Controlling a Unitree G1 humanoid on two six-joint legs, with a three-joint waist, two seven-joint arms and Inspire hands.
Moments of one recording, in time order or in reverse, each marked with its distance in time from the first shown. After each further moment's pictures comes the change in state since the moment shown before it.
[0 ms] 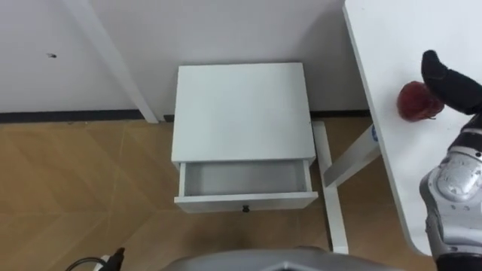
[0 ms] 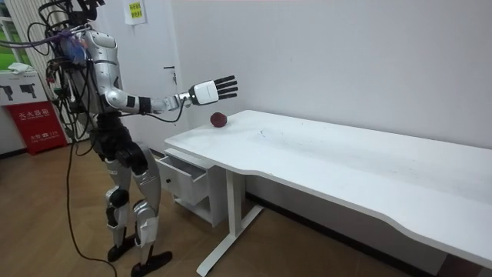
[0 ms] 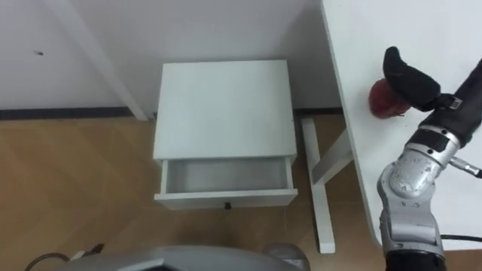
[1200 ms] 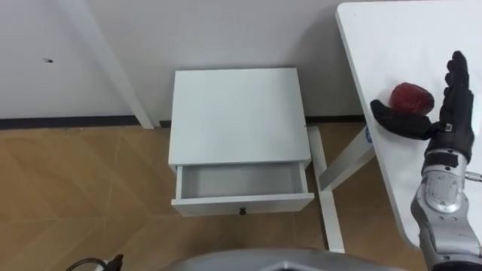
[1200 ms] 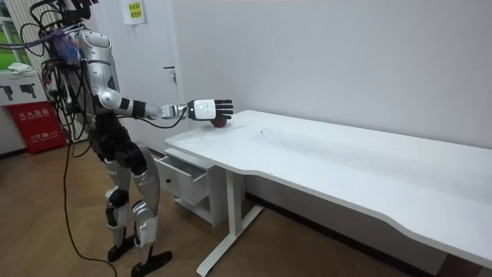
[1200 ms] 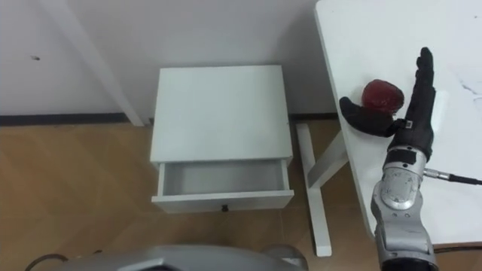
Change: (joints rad) left arm 0.007 0.000 0.000 -0.039 0.002 0.056 -0.013; right arm 0.027 0.004 0.035 0.124 0.000 0.108 0.179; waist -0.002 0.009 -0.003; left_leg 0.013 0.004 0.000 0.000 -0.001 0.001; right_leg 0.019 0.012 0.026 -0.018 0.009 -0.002
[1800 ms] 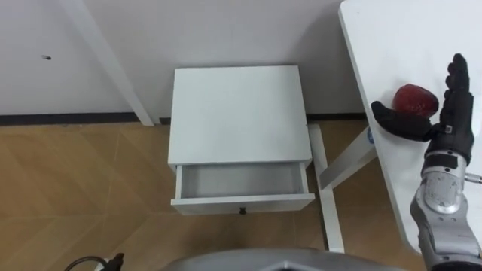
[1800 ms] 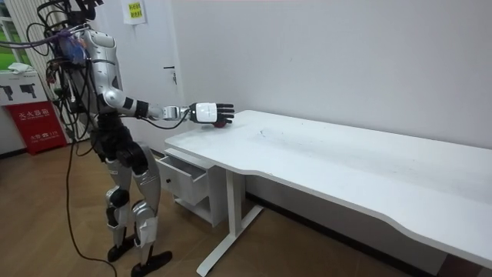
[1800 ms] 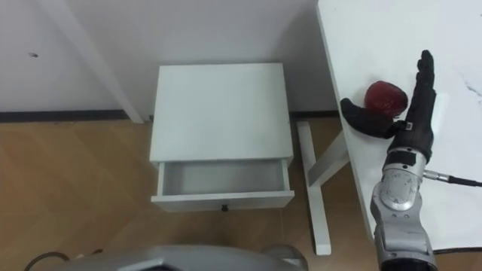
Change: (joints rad) left arm 0.003 -0.001 0.003 0.002 0.000 0.007 -0.009; right arm 0.000 0.025 0.001 0.064 0.002 0.000 0.001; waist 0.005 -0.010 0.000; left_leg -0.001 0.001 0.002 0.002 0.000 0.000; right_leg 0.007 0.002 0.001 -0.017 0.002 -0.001
